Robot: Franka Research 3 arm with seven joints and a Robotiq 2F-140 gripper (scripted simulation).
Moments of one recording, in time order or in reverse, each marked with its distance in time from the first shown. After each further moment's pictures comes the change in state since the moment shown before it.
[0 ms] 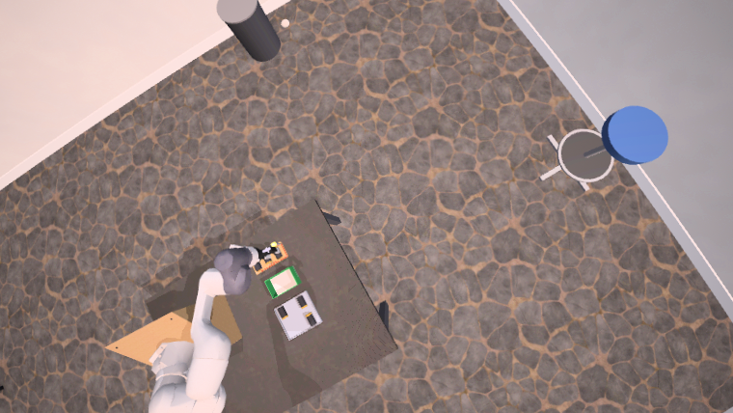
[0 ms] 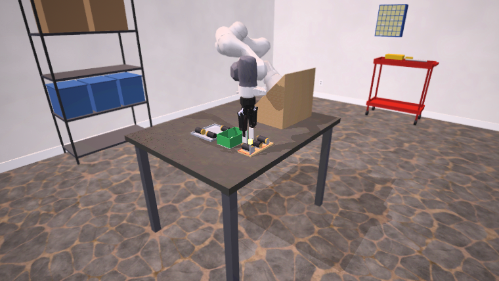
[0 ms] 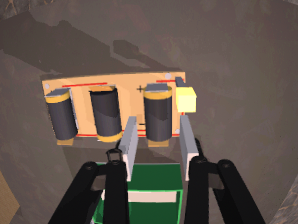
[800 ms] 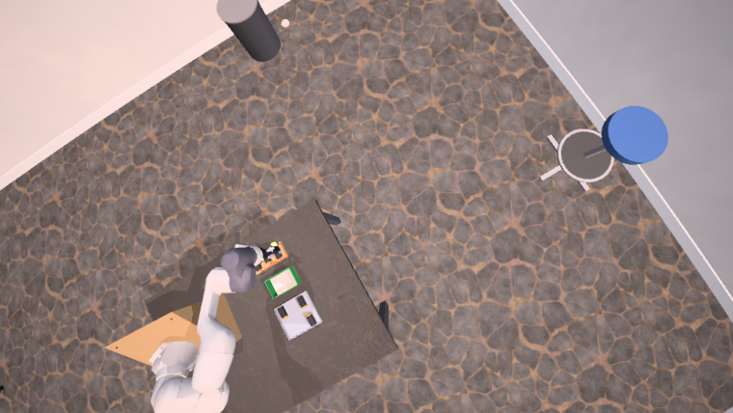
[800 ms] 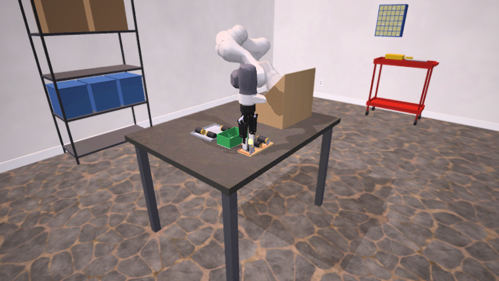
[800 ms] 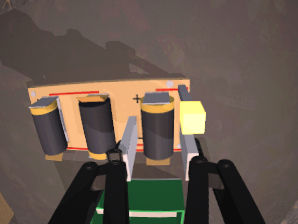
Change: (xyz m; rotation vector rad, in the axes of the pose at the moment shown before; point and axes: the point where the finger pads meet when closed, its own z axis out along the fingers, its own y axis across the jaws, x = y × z) arm 0.000 0.000 0.037 0.001 -0.002 -0.003
